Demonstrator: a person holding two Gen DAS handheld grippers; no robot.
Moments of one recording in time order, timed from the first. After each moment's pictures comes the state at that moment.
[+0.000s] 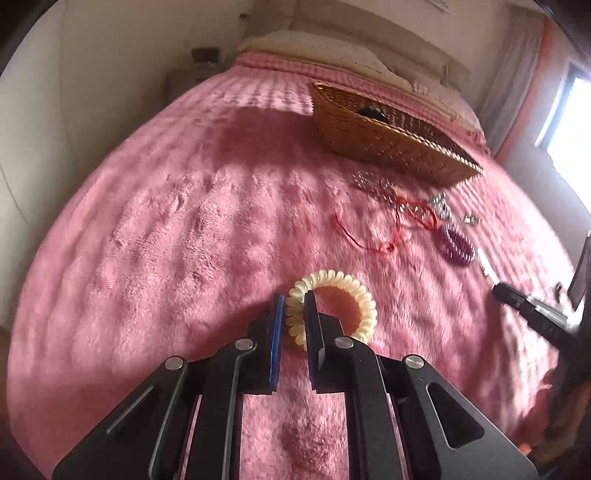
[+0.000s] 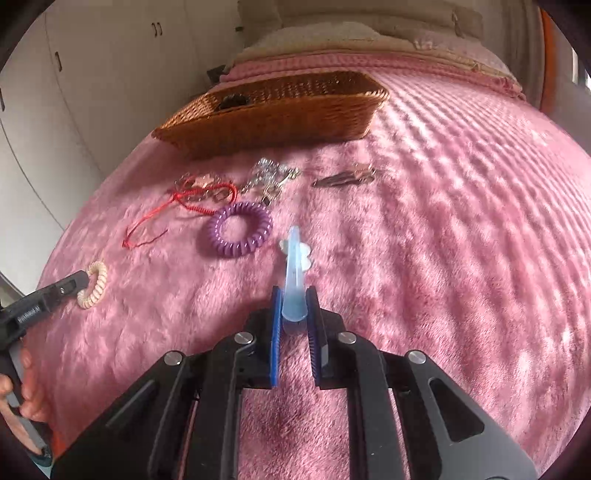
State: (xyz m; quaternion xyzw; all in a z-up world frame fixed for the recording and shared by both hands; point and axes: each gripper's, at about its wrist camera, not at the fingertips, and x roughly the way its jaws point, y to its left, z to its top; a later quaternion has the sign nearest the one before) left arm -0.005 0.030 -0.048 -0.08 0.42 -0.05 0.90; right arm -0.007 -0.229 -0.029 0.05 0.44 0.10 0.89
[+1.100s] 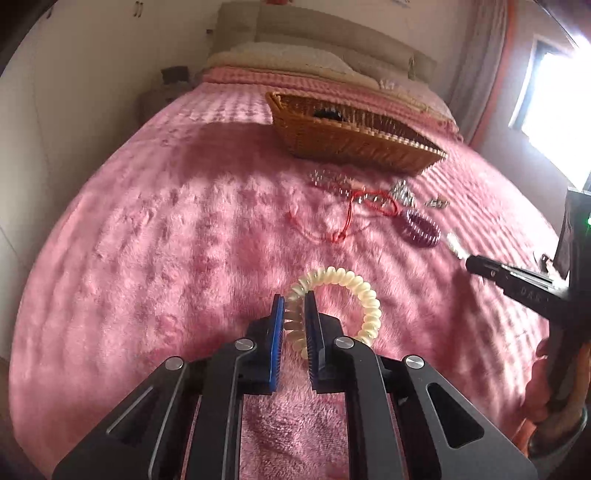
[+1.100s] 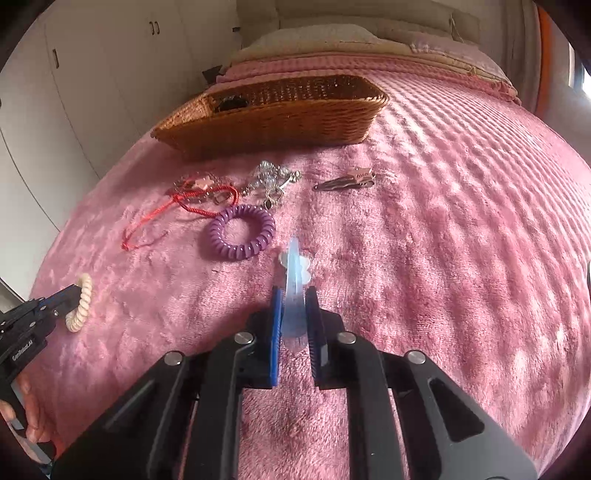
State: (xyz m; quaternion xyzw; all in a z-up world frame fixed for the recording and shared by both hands) left arm -0.026 0.017 -0.037 -0.06 0.39 -0.10 0.91; right arm -0.008 -0.224 -0.023 0.04 0.43 0.08 0.90
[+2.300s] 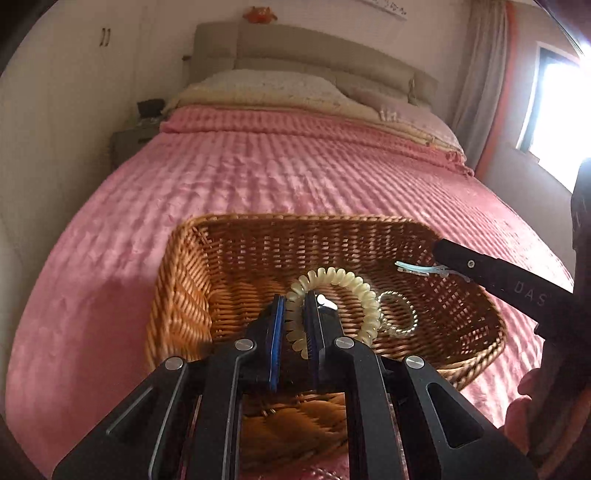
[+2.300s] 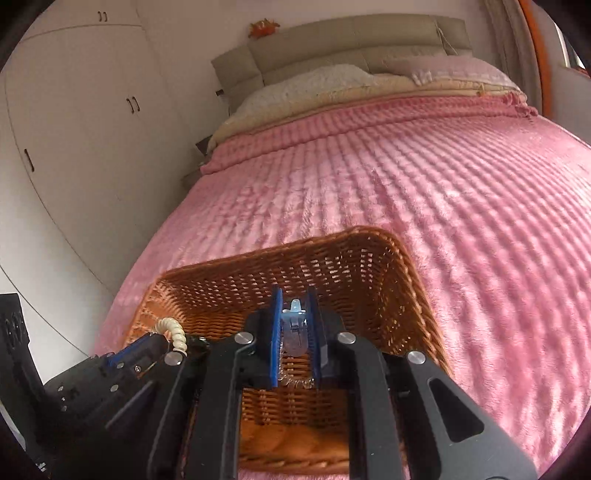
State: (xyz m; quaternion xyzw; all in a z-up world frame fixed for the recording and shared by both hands) left arm 0.242 -0.063 0.004 -0.05 0.35 -0.10 0.93; right arm 0.246 -0.236 0.037 0.14 0.35 0.10 0.92
